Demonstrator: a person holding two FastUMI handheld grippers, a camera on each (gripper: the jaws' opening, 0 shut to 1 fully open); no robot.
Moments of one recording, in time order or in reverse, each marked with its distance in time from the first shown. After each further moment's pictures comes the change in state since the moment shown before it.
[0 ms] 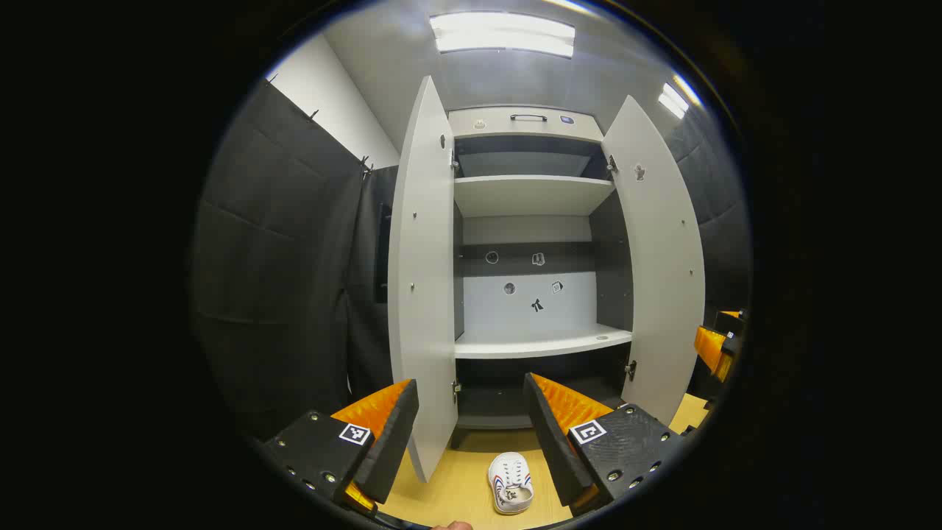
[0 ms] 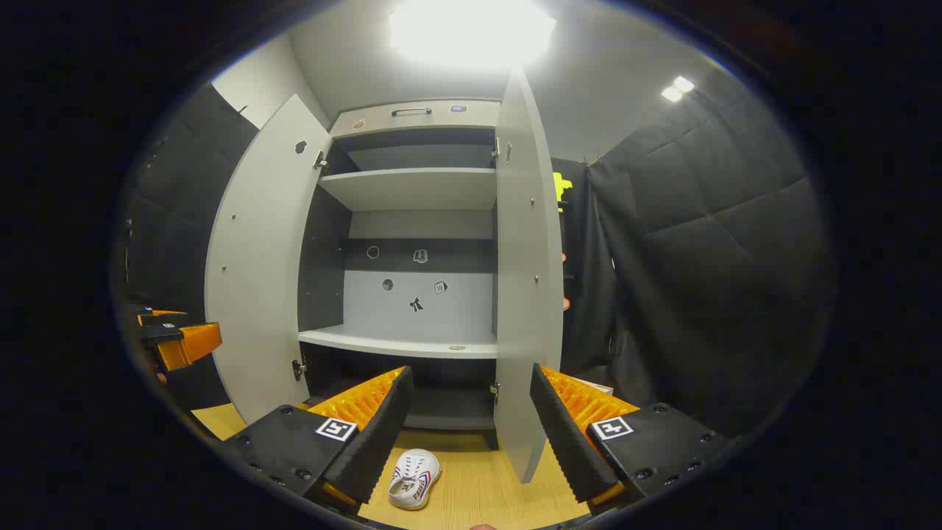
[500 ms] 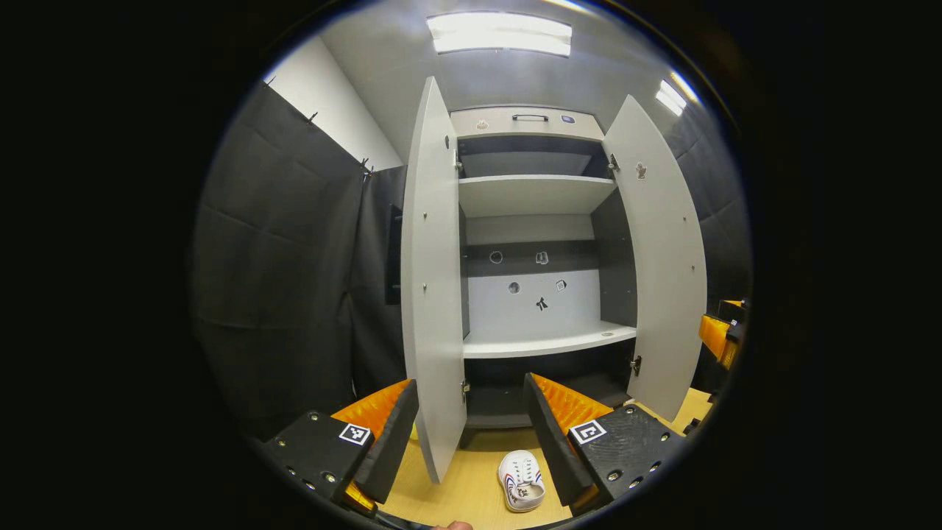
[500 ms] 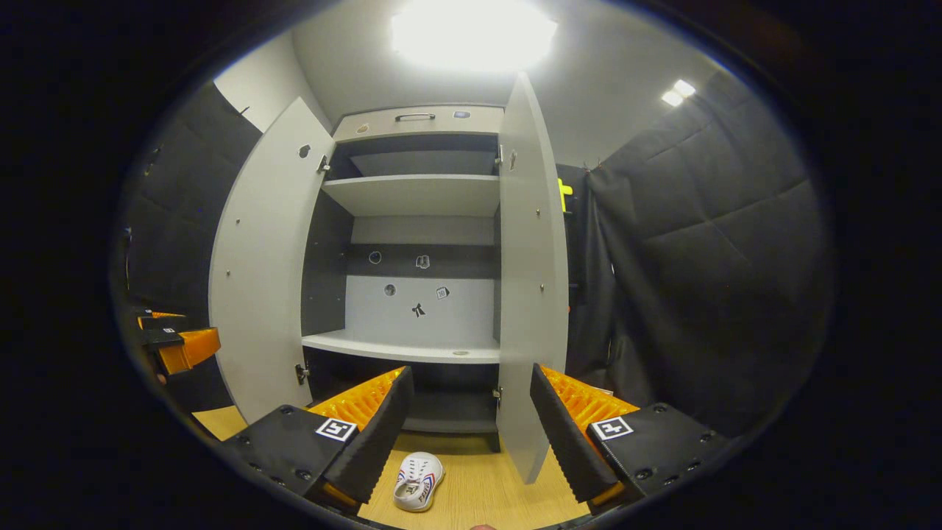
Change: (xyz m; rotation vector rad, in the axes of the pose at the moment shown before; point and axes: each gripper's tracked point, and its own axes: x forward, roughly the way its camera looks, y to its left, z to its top) left arm -0.005 0.017 0.001 0.005 -0.002 0.000; right arm -0.010 0.009 0.006 -0.008 -0.010 -0.007
